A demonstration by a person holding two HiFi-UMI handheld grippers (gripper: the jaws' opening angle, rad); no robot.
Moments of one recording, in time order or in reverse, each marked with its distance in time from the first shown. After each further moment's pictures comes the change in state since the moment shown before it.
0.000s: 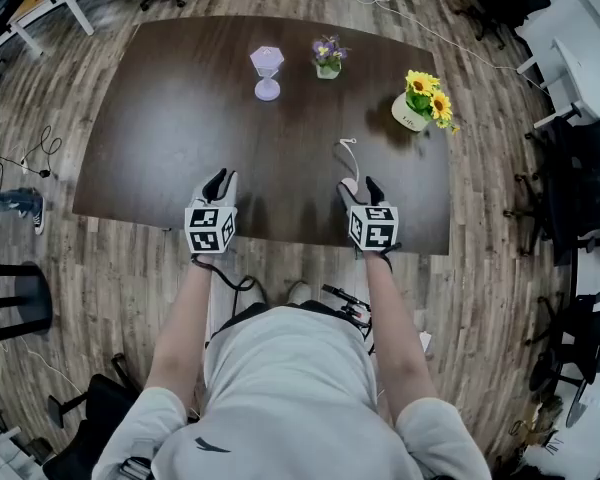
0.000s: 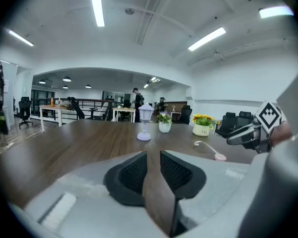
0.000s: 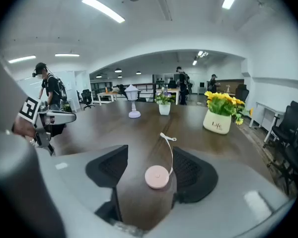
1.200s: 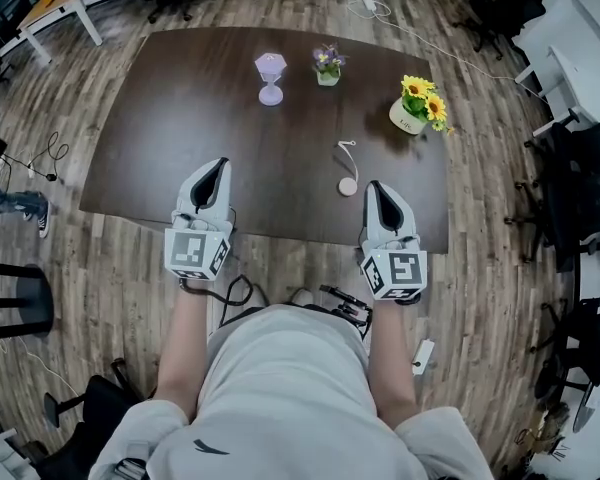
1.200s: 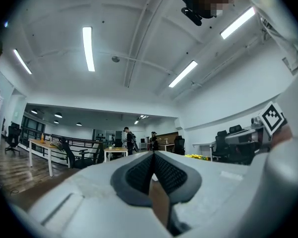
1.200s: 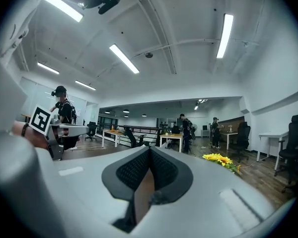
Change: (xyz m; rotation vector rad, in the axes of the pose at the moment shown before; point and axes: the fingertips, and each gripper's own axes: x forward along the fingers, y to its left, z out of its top) left arm -0.125 -0.061 0.160 0.180 -0.455 -0.070; right arm -0.176 0.057 0.127 -0.097 -0.578 0.025
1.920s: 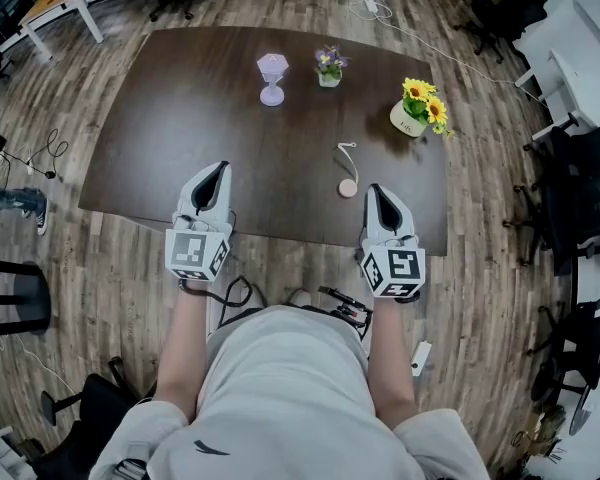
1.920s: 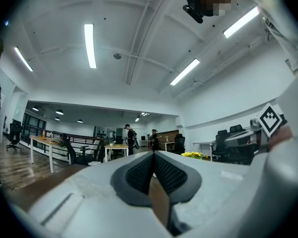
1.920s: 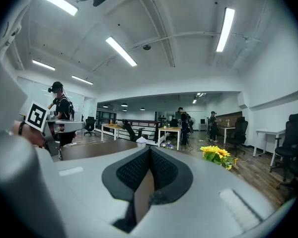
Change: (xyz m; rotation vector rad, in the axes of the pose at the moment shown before) left arm -0.004 0.002 -0.013 -0.014 0.031 0.007; right arm 0.004 -0.008 -0.023 0.014 0.086 -0.022
